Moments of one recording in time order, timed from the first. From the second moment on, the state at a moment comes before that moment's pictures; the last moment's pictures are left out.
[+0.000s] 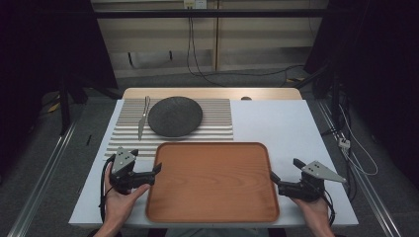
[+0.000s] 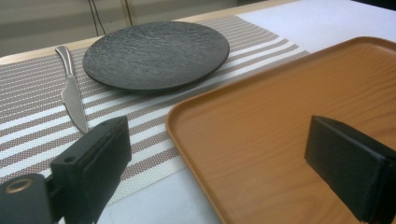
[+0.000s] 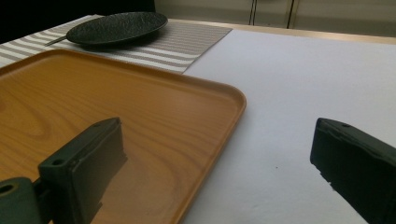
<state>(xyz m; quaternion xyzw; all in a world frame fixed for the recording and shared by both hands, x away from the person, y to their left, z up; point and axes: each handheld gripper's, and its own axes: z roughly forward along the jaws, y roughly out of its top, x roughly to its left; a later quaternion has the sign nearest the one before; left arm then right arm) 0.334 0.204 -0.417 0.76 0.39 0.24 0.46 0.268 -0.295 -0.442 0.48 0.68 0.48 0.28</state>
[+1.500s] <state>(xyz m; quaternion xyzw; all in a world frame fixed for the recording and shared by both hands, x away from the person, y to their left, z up) 0.431 0.212 -0.409 0.78 0.45 0.21 0.38 0.271 -0.297 -0.444 0.49 0.68 0.48 0.27</state>
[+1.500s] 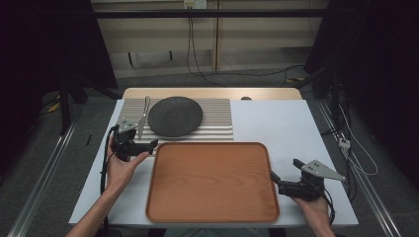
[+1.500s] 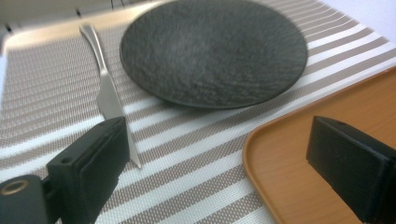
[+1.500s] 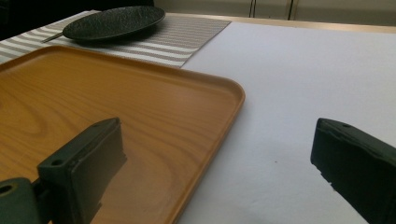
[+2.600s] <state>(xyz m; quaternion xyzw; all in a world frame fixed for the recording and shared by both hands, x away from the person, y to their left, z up) 0.536 0.230 -0.402 0.77 0.48 0.25 0.34 0.276 -0.295 -0.447 0.49 0.69 0.48 0.25</state>
